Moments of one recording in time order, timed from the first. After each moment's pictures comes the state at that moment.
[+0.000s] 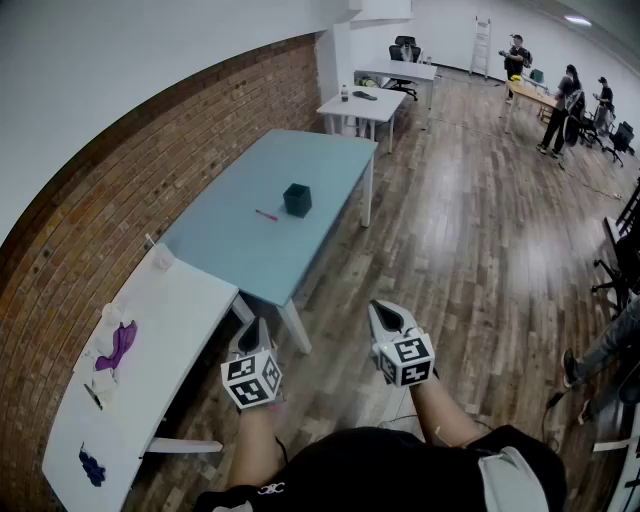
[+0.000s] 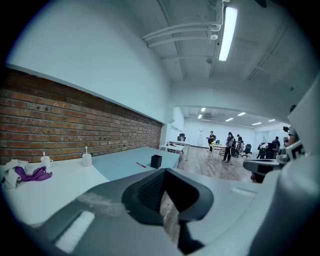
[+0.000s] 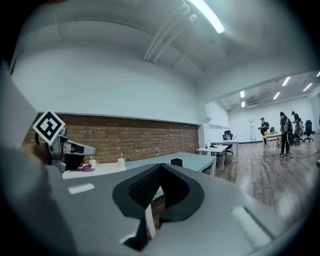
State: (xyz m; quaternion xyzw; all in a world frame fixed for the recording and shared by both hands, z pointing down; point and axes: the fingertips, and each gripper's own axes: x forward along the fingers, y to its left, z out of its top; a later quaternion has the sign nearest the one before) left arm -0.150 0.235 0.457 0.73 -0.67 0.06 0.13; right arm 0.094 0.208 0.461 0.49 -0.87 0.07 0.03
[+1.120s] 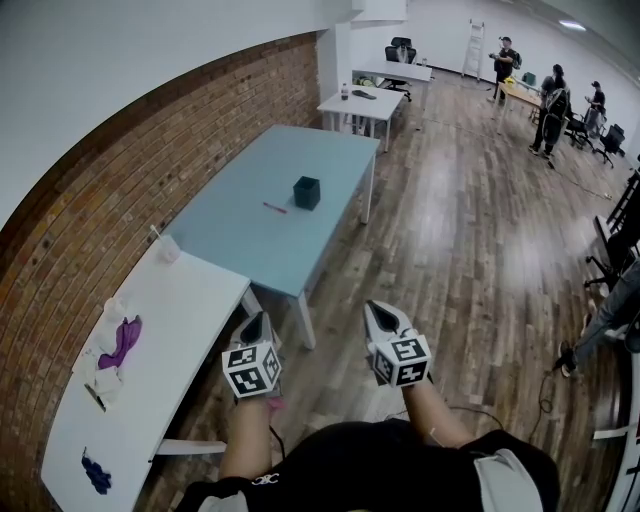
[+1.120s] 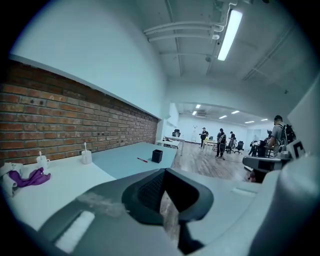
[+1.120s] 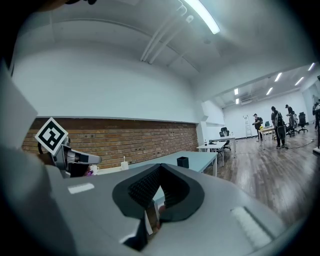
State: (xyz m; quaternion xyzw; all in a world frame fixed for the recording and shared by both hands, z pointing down) left arm -0.215 0.241 0.472 0.76 -0.63 0.08 0.14; right arm 0.017 0.238 0.464 0.51 -0.85 0.09 0.01
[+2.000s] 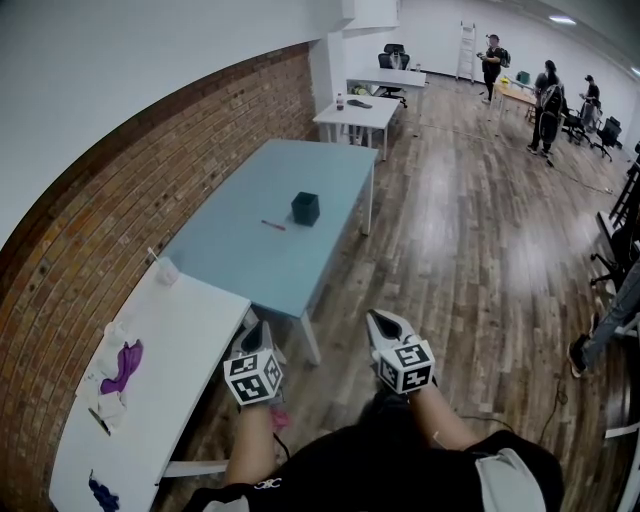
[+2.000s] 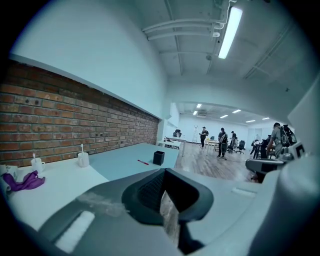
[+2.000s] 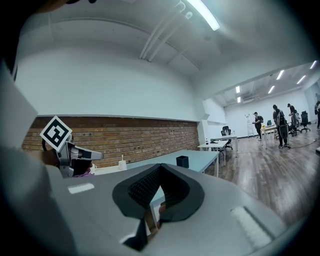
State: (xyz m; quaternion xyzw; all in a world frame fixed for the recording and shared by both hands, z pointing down) left arm -0.221 0.191 0.481 0.75 -0.64 0.08 0.14; right arm 0.019 0.194 0.483 0.50 -0.86 0.09 0.01
